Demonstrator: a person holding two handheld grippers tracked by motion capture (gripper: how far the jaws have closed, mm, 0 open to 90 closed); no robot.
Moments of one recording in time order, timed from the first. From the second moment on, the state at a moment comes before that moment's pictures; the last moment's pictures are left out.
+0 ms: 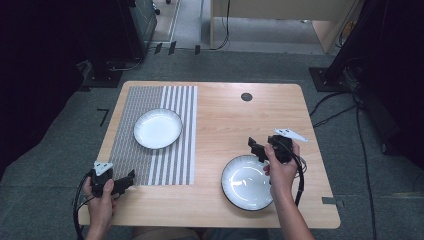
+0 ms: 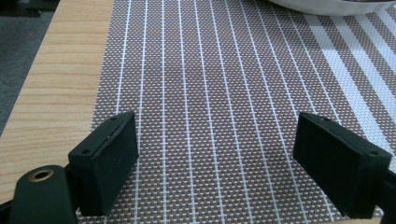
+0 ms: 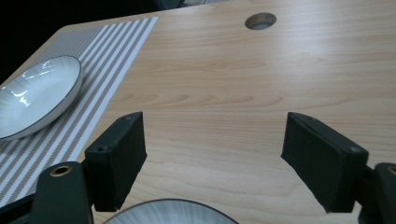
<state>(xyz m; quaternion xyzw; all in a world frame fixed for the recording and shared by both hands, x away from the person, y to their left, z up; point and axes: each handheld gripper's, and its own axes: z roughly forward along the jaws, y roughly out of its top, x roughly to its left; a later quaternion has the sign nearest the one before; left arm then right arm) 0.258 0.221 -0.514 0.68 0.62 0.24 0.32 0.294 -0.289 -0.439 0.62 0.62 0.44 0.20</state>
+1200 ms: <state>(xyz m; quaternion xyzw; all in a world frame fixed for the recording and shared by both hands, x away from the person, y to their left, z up) 0.257 0.217 -0.516 0.68 0.61 0.25 0.31 0.232 -0.386 -0.479 0.67 0.59 0.40 0.23</state>
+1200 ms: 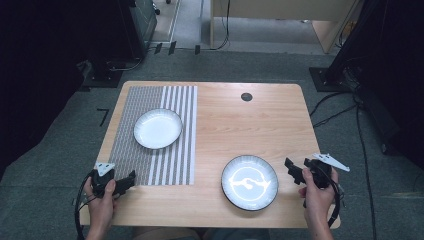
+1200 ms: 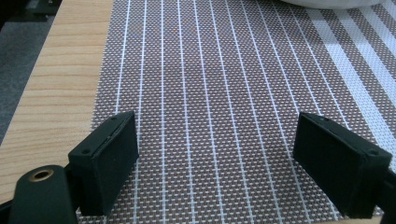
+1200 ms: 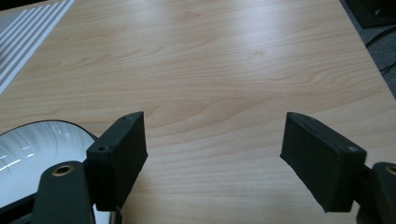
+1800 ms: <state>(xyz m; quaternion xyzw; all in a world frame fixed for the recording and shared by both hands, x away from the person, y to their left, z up) 0.258 0.216 -0.516 0.69 0.61 0.26 0.30 0.207 -0.432 -0.510 0.70 0.56 0.37 0.24</state>
